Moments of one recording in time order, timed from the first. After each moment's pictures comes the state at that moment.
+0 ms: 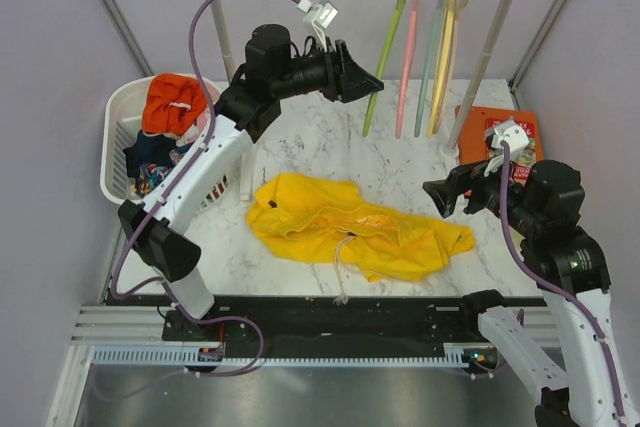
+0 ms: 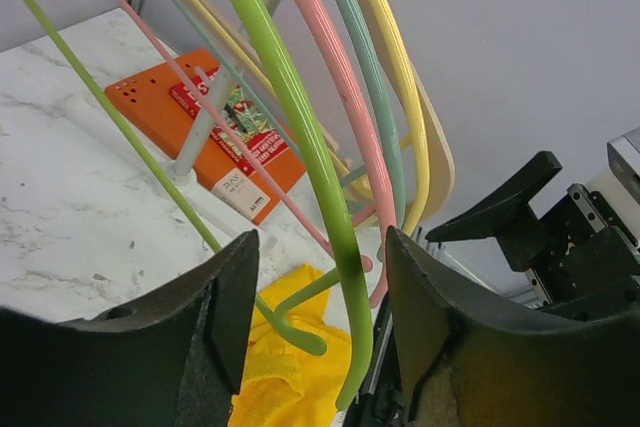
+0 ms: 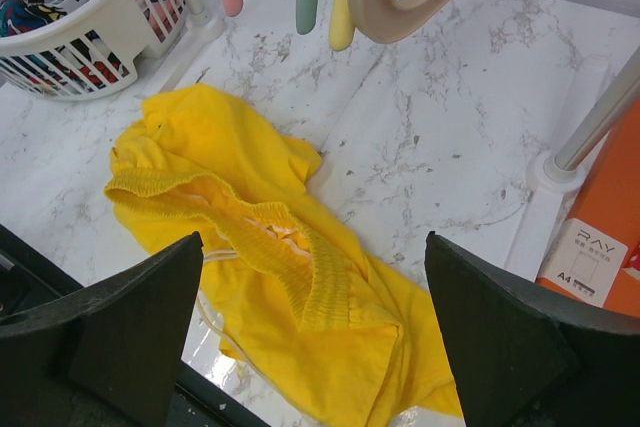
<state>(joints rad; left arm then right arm) -0.59 1.70 1.90 -0.25 0.59 -0.49 0.19 0.69 1.14 -0.74 -0.34 0.06</state>
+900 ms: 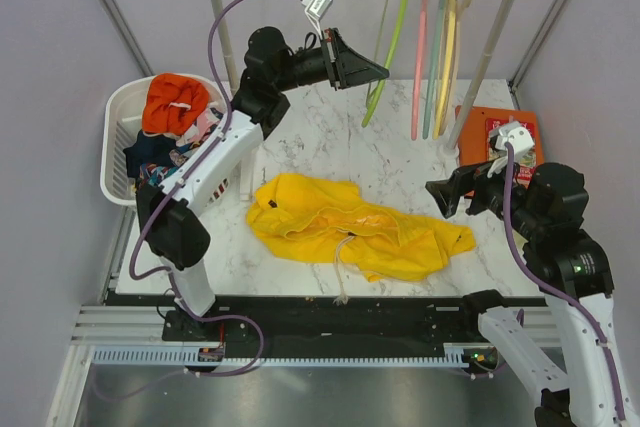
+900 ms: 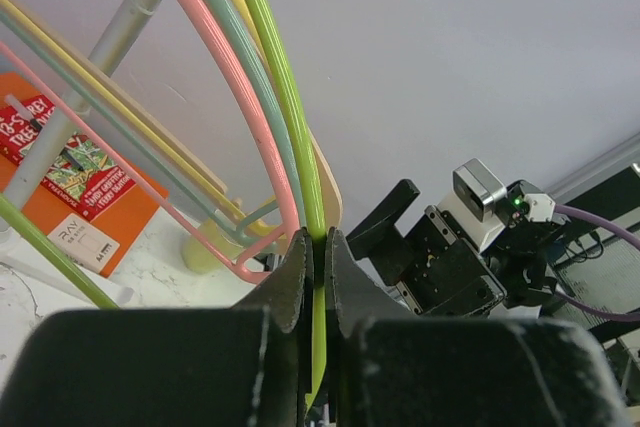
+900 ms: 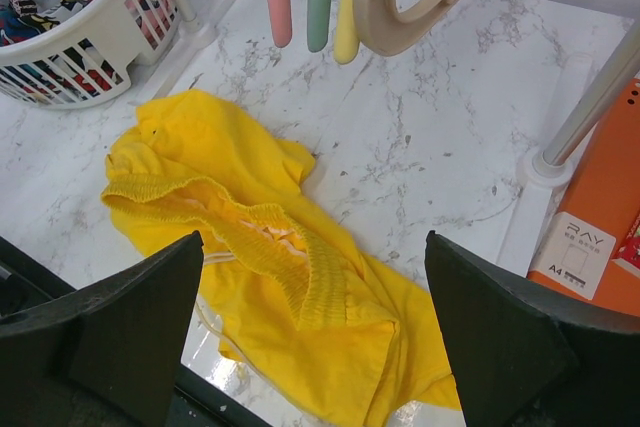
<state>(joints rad) -0.55 1.81 1.85 0.26 0.84 -0.97 0.19 0.67 1.15 -0.76 -0.31 0.07</state>
